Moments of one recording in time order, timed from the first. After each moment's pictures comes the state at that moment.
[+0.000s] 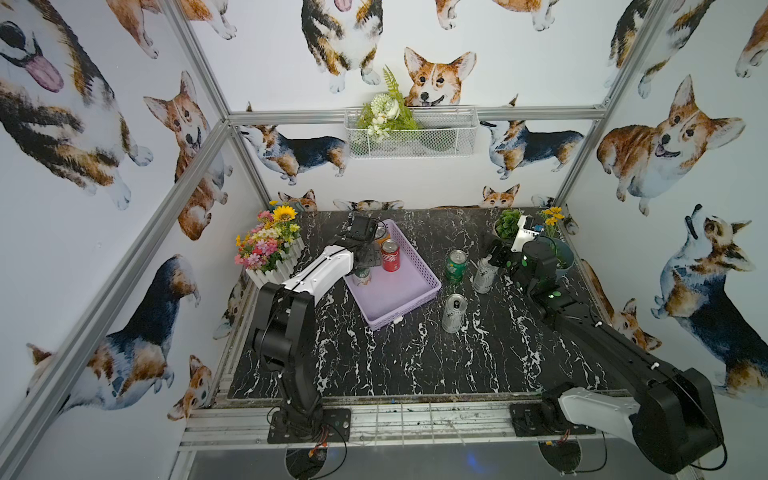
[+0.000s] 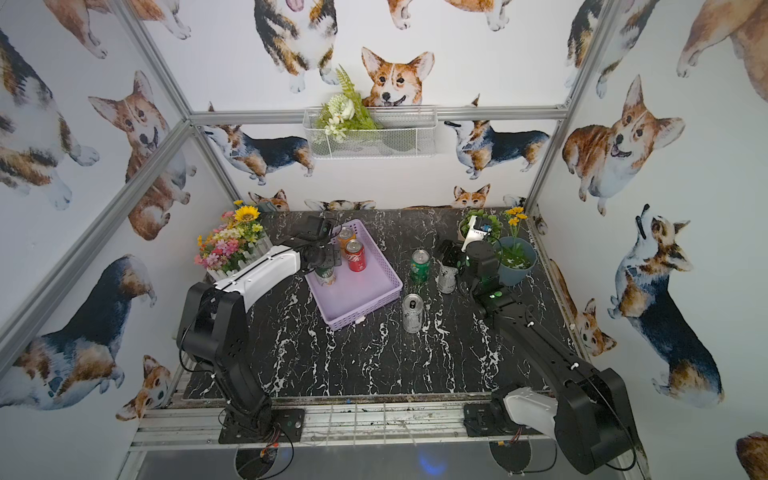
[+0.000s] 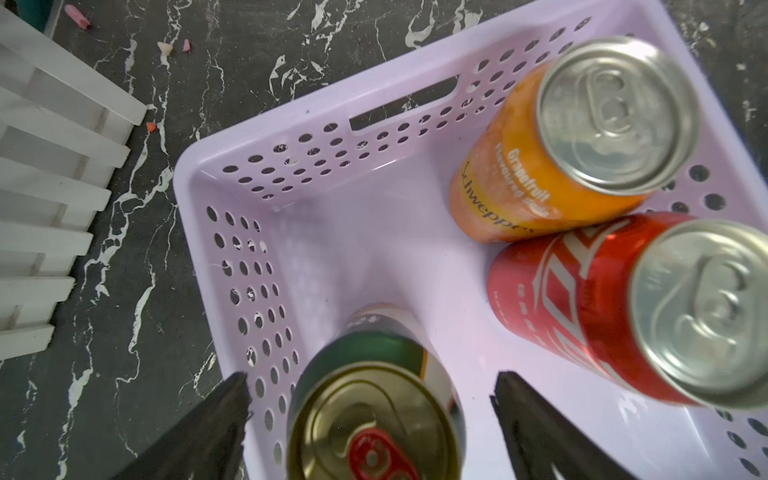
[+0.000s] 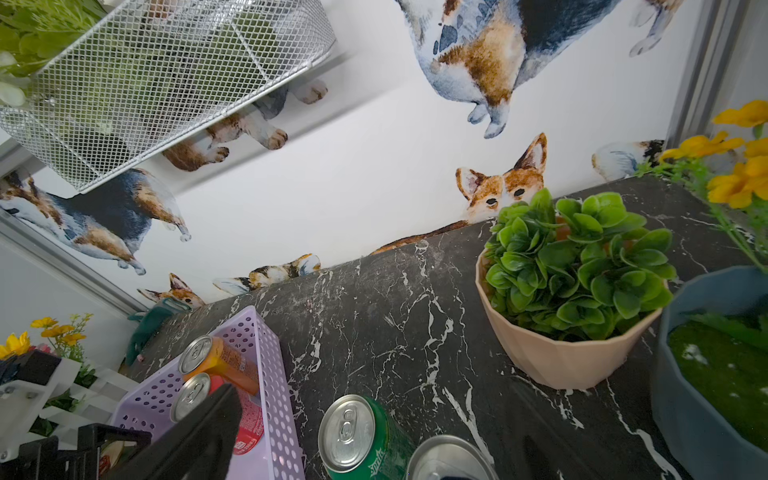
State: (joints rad) left arm -0.31 1.82 1.39 -0.61 -0.28 -0.39; right arm 0.31 1.16 0.77 0.17 0.21 0.46
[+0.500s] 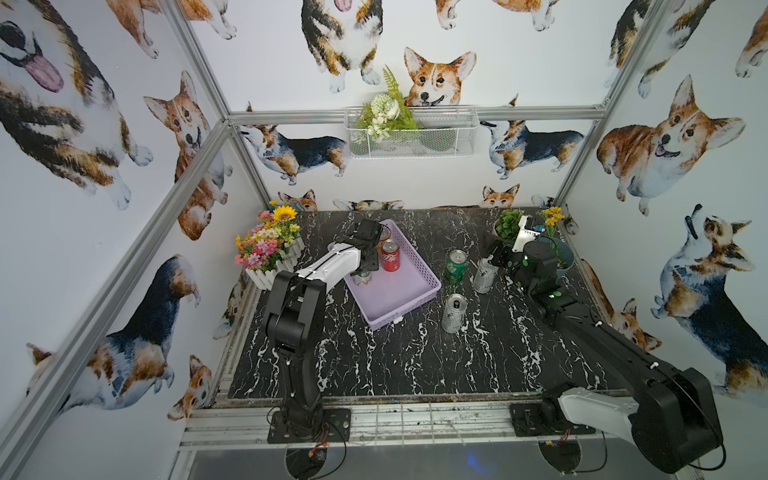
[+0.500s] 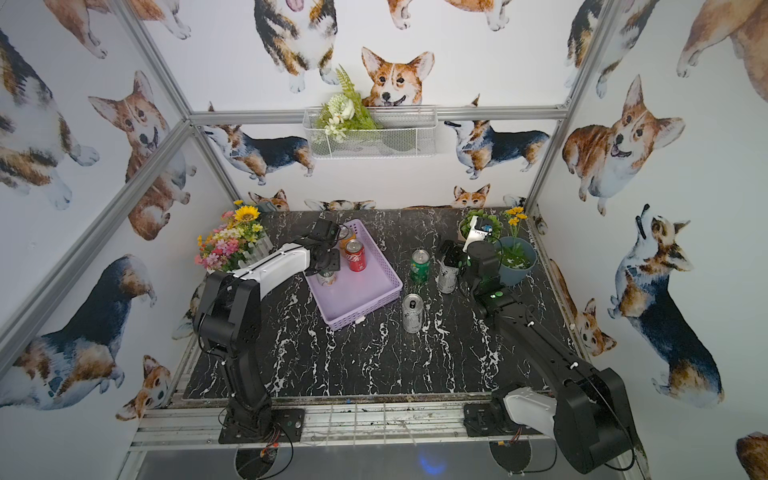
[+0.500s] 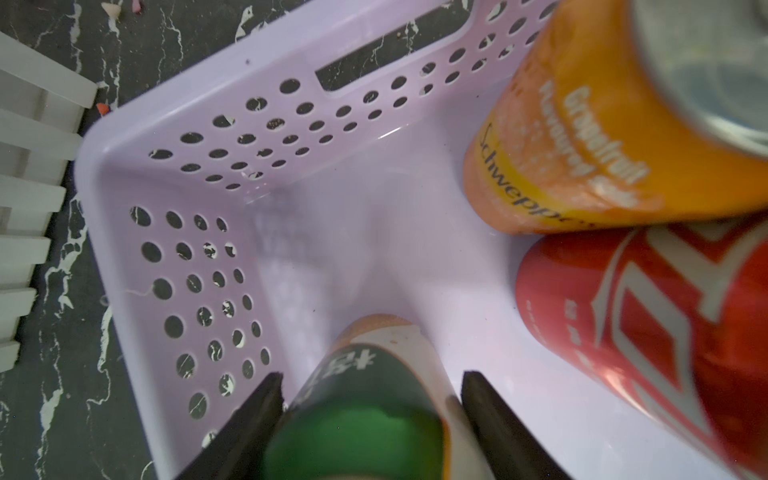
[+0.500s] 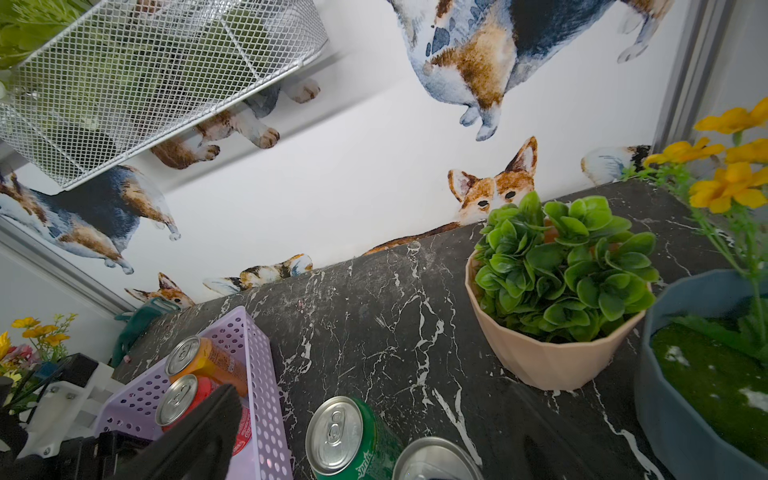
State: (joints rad) left arm -0.32 1.92 1.42 -0.62 -0.29 -0.37; right arm 0.30 1.16 0.77 0.17 0.21 0.44
